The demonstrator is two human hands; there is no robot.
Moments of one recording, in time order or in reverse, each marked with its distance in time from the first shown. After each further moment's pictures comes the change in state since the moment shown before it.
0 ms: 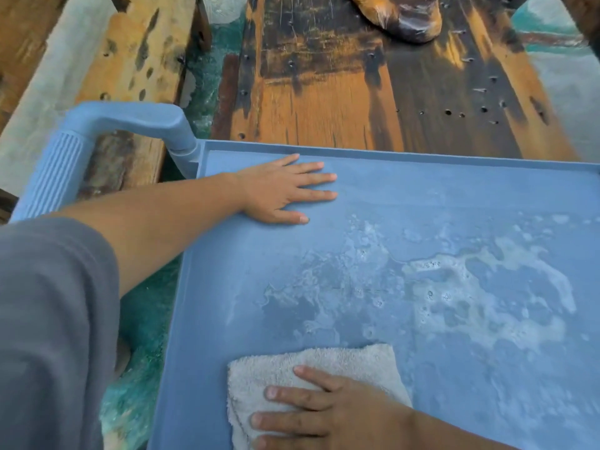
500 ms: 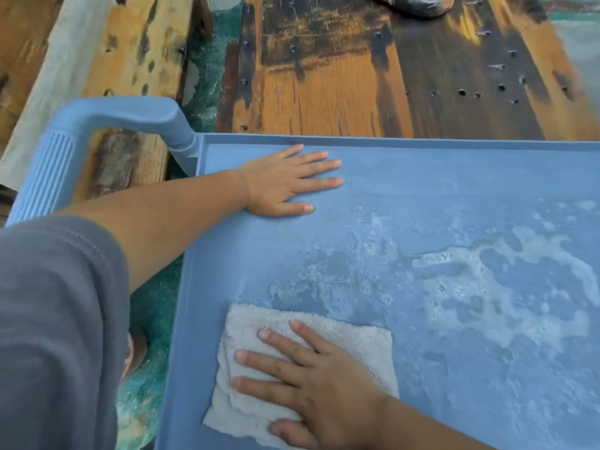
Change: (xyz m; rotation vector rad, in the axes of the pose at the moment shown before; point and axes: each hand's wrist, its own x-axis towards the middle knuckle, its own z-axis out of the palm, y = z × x) left_hand 0.004 -0.005 0.008 0.044 0.054 -0.016; right_hand 0.046 0.026 -0.029 0.399 -0.091 0.236
